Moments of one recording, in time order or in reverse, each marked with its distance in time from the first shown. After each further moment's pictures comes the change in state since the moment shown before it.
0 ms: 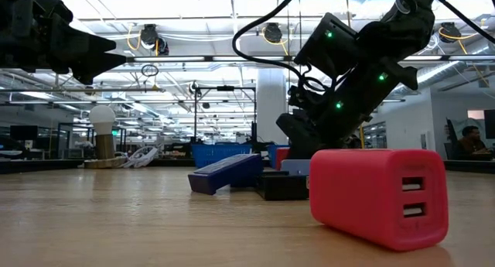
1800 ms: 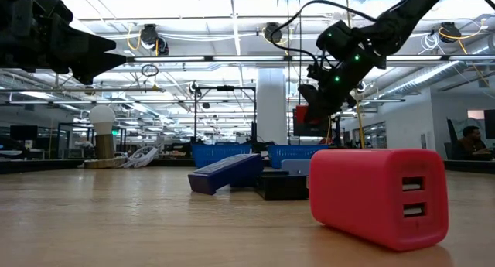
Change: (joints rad) left arm 0.000 0.000 0.000 0.000 0.000 -0.003; right arm -0.718 -0.364 -0.002 0.011 -0.338 -0.587
